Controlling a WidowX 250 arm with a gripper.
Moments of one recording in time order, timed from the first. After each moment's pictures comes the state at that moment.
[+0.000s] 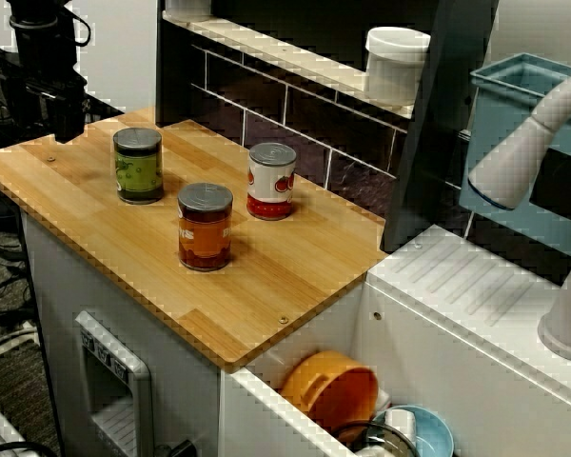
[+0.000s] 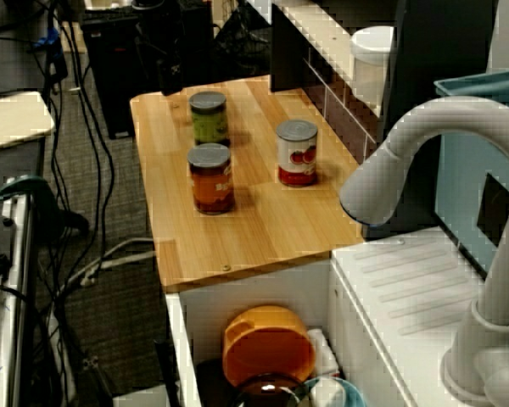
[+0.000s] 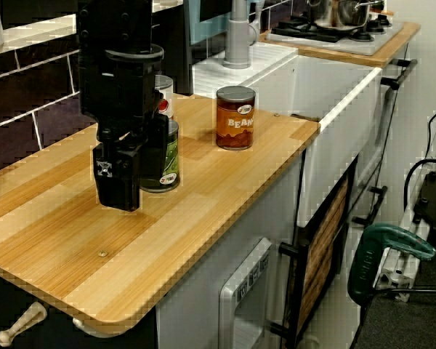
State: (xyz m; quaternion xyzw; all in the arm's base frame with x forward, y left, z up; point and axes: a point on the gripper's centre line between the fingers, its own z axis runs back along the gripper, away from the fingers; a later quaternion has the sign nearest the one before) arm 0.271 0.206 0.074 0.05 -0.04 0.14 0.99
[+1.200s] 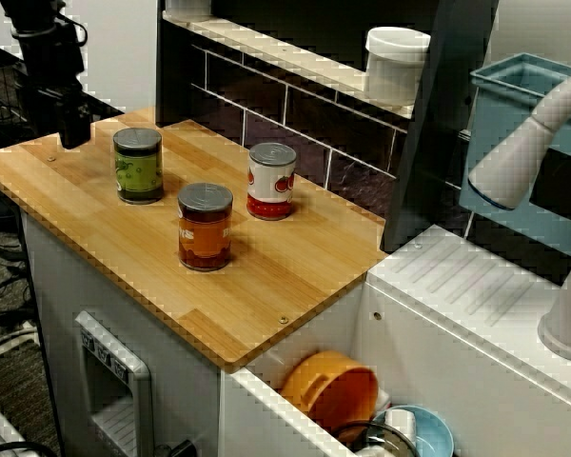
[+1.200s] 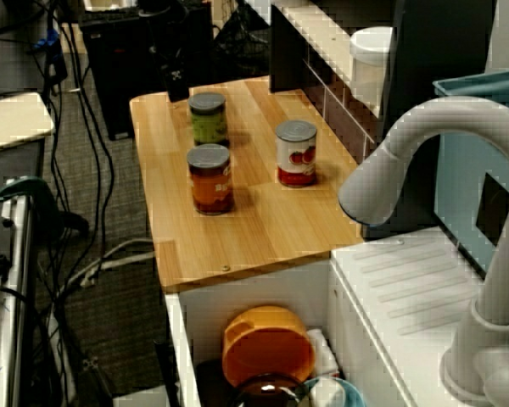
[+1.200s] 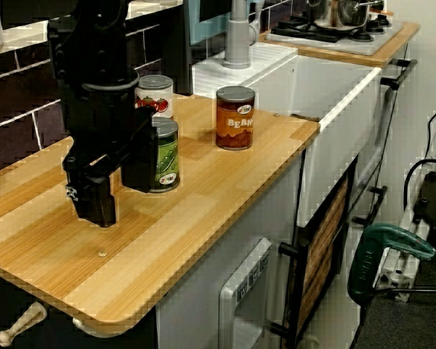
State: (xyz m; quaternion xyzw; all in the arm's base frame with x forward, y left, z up) arm 0.288 0.208 0.058 -0.02 -0.06 0.02 1.00
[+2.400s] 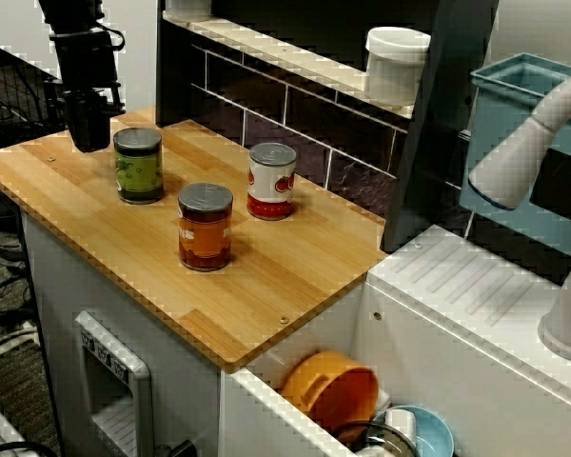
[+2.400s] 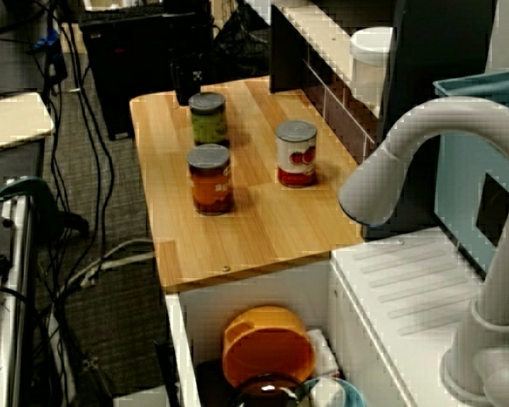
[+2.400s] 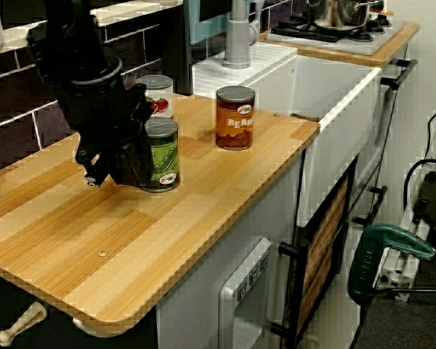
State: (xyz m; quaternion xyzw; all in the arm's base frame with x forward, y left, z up) arm 0.298 0.176 0.059 -0.13 0.02 0.08 0.99
